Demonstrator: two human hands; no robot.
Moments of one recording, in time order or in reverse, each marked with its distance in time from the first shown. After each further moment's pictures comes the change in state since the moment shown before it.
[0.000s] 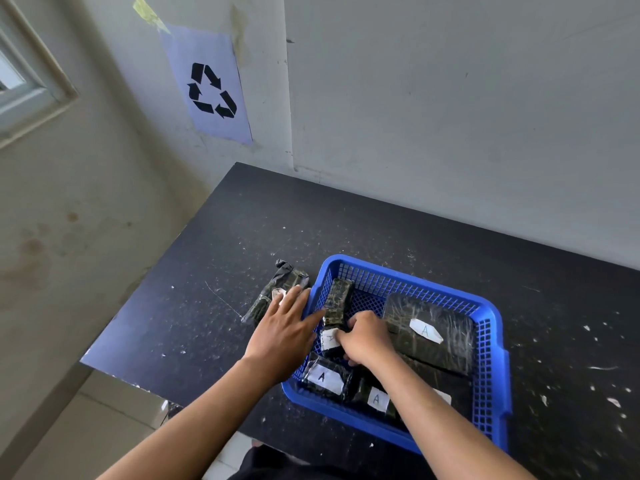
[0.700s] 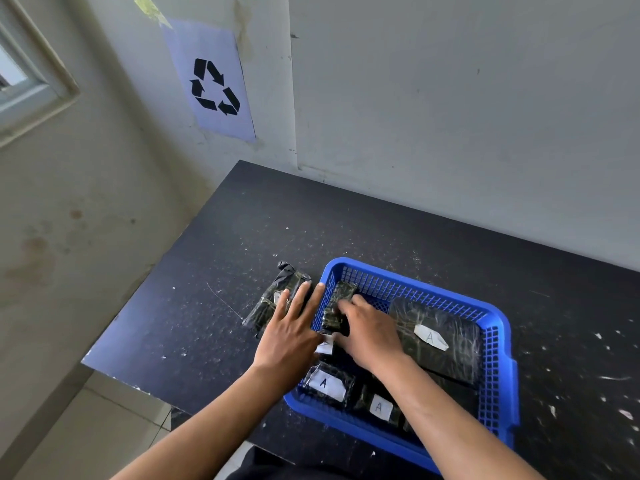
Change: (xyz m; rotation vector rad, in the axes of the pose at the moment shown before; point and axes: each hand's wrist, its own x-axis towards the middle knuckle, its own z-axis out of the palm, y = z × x) left_hand 0.005 0.015 -0.014 0.079 -0.109 0.049; right_hand 0.018 0.007 -0.004 -0.478 0.236 -0.571
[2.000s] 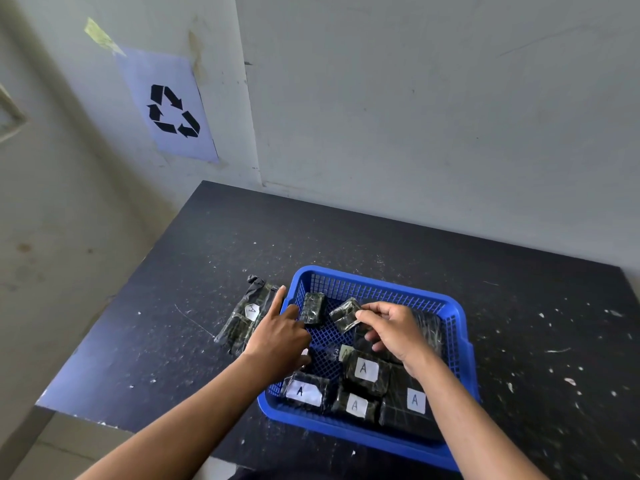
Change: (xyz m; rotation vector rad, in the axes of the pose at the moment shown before) left_hand 0.028 0.005 -0.009 0.194 -0.088 0.198; right_hand -0.044 0.062 -0.047 1.066 0.093 0.512
